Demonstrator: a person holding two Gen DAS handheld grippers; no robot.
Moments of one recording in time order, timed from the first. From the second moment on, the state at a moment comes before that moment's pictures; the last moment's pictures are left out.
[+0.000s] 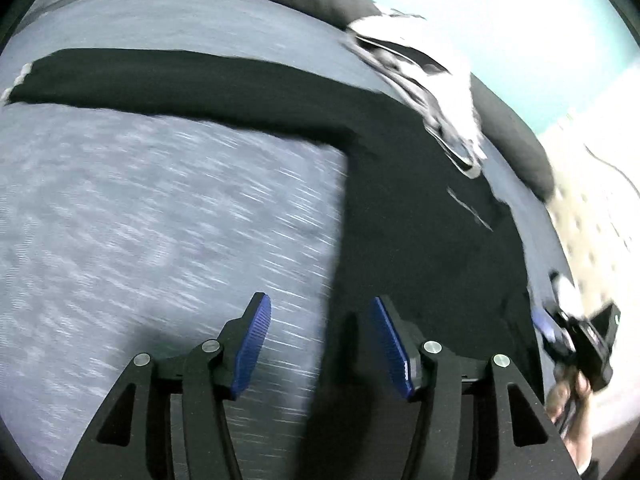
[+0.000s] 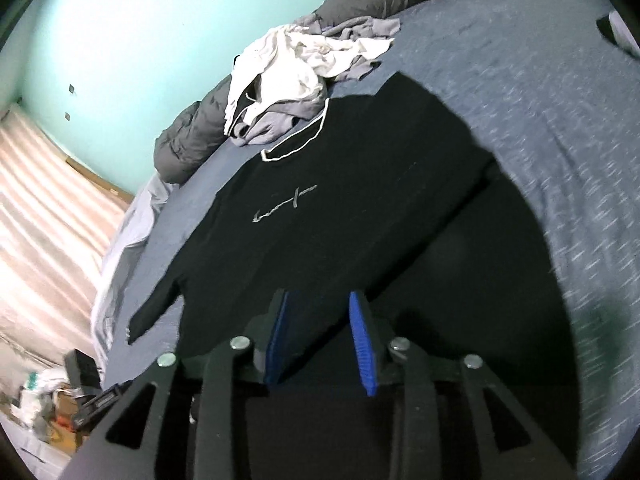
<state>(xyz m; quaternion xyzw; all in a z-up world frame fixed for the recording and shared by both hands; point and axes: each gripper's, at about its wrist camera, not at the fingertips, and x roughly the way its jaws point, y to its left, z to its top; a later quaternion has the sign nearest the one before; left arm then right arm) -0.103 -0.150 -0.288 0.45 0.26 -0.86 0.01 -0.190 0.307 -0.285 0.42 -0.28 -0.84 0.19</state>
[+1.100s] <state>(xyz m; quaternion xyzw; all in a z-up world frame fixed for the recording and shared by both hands) -0.141 -0.428 -0.293 0.38 0.37 -0.81 0.24 -0.197 0.313 -0.286 0.43 -0.28 -0.84 0.15</state>
